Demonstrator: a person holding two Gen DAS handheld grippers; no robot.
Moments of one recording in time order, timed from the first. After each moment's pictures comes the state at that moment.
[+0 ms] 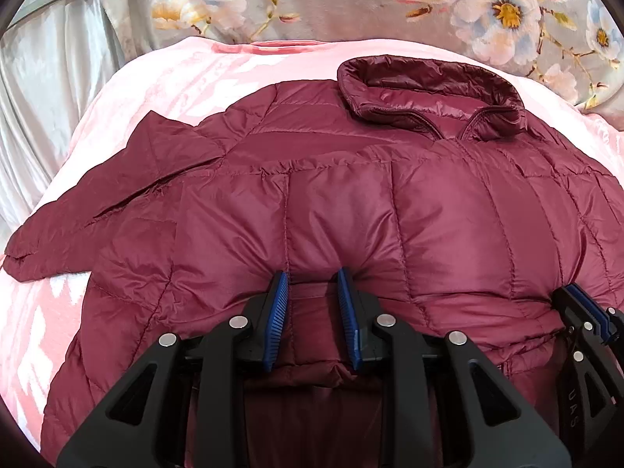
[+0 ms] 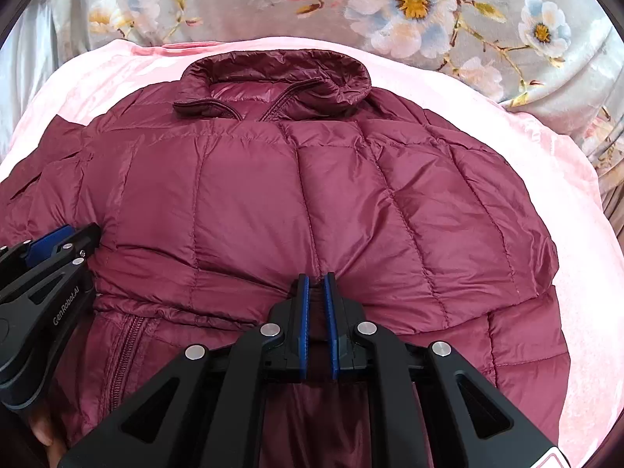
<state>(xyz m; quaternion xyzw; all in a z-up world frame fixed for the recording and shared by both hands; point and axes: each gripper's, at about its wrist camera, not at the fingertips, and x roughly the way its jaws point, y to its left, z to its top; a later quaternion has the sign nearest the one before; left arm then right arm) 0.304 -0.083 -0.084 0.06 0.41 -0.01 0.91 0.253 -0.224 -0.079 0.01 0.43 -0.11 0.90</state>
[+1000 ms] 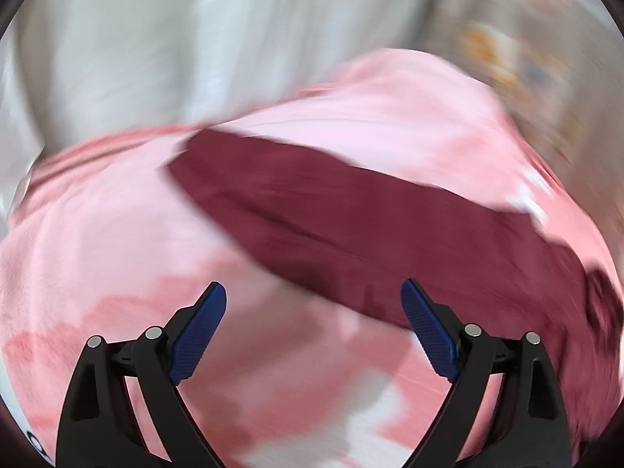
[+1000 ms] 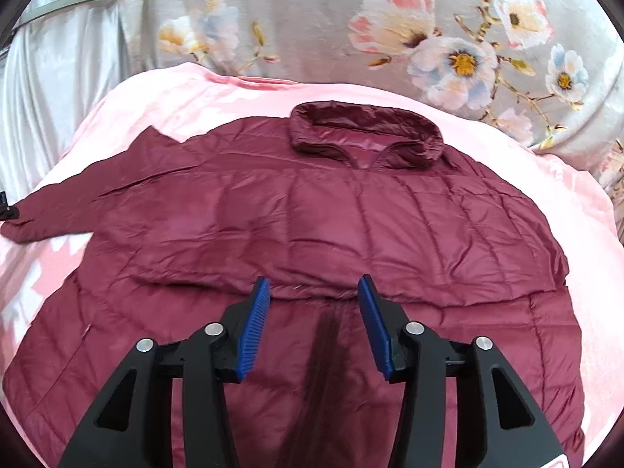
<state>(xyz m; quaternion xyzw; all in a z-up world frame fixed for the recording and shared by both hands) 0.276 0.299 -0.048 -0.21 0.38 0.23 0.87 0.210 -0.126 -0.037 0.00 0.37 -0.05 0.93</state>
